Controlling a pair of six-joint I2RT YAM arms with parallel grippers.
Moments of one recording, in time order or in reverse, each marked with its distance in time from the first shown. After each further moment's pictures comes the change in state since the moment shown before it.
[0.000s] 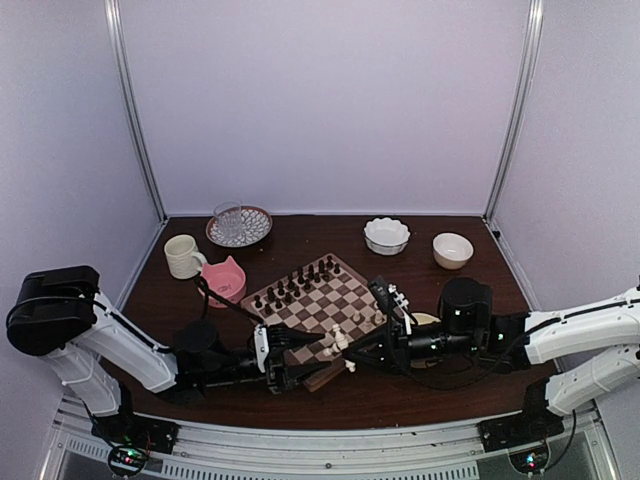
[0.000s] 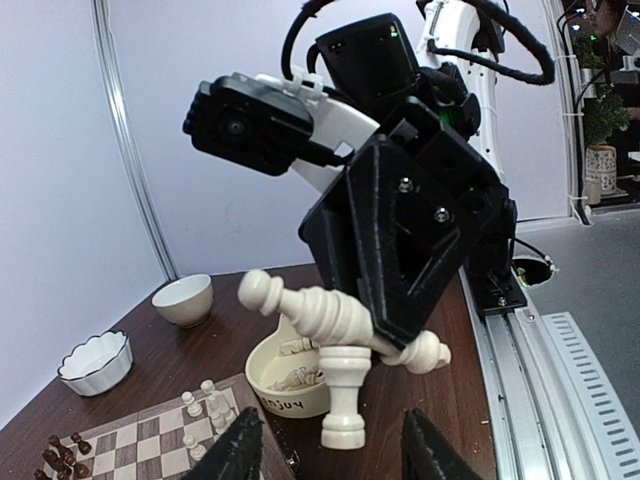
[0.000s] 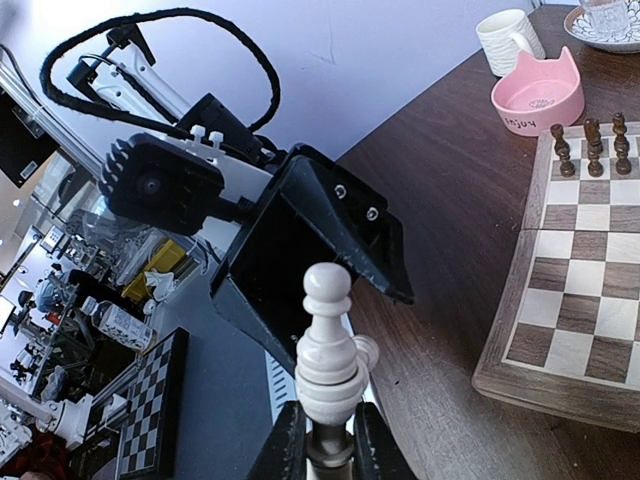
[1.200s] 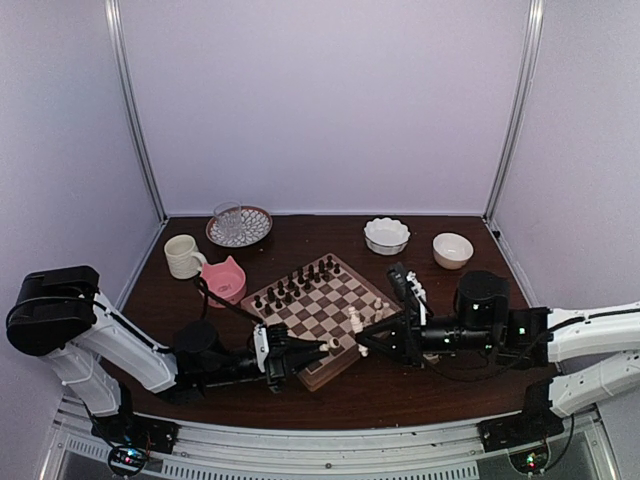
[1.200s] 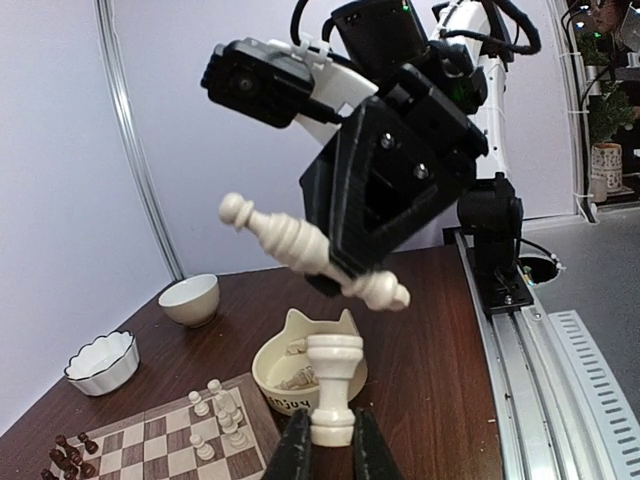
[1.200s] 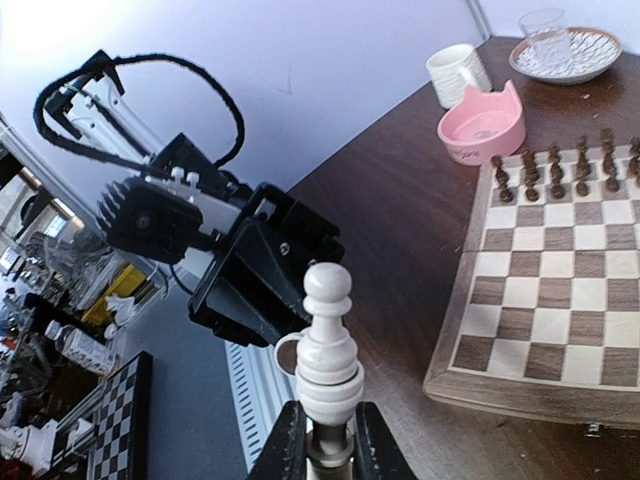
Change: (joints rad) left arm -0.001 -0.001 -0.002 0.003 -0.012 0.017; right arm 0.010 -0.106 0.016 -0.134 0.147 -0.036
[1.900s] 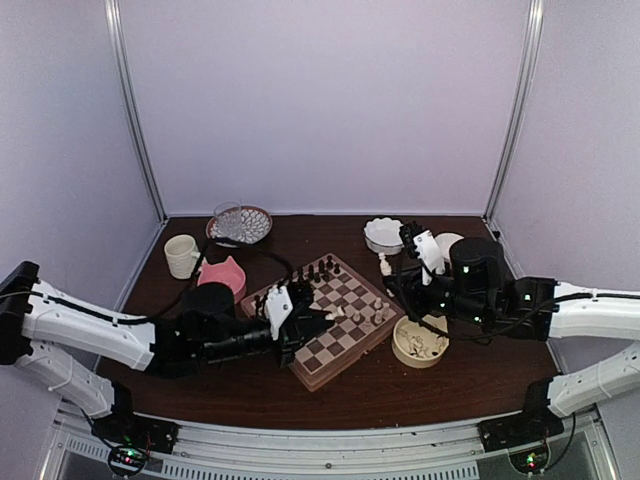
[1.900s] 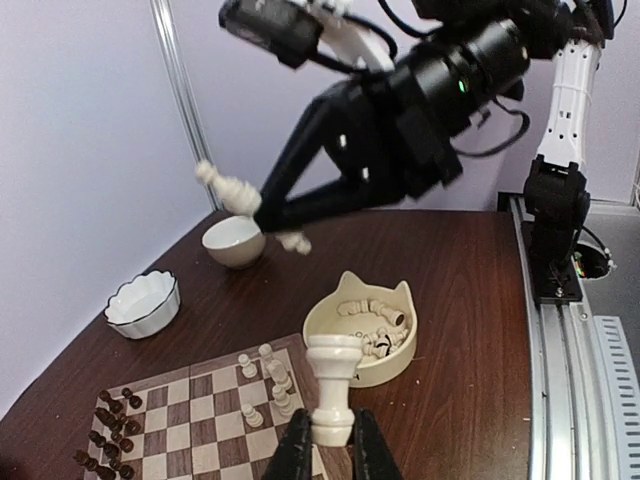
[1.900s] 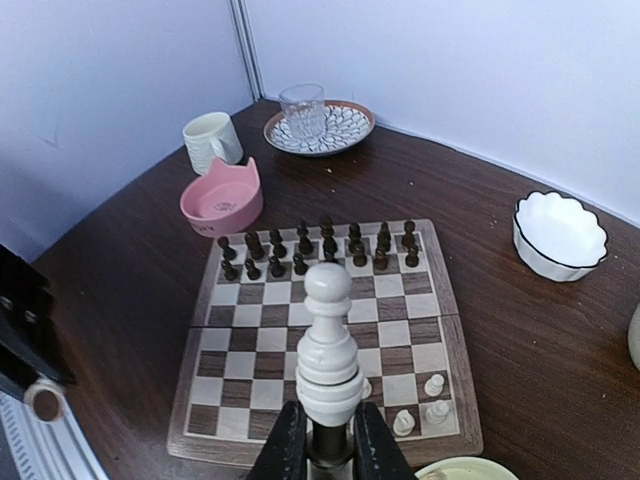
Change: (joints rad) left arm -0.001 -0.218 0.176 -0.562 -0.177 -0.042; right arm -0.111 -0.015 0.238 -0.371 0.517 -0.305
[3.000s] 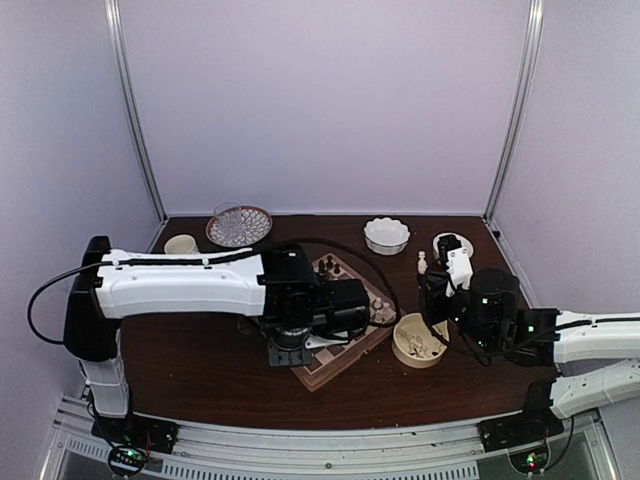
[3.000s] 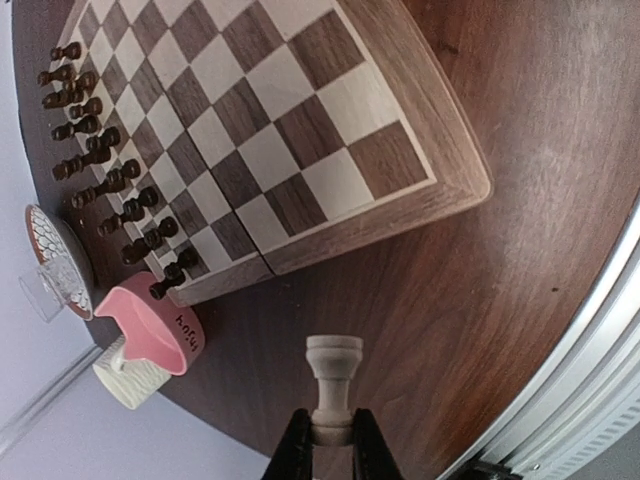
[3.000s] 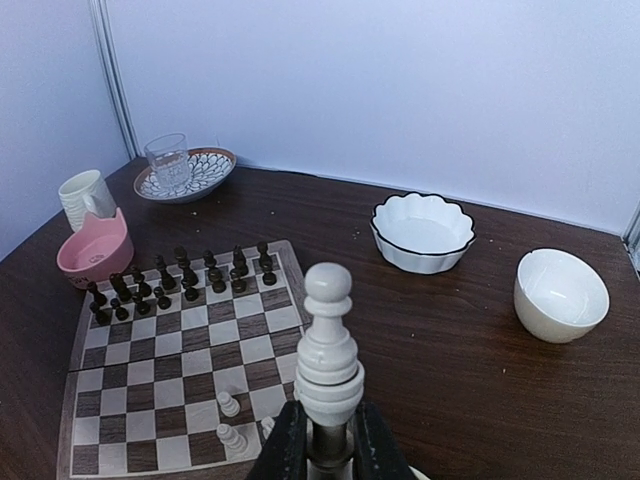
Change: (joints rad) left arm -0.098 0.526 1.190 -2.172 -0.386 -0.093; right arm -0.014 -0.096 -0.296 0.283 0.342 -0.019
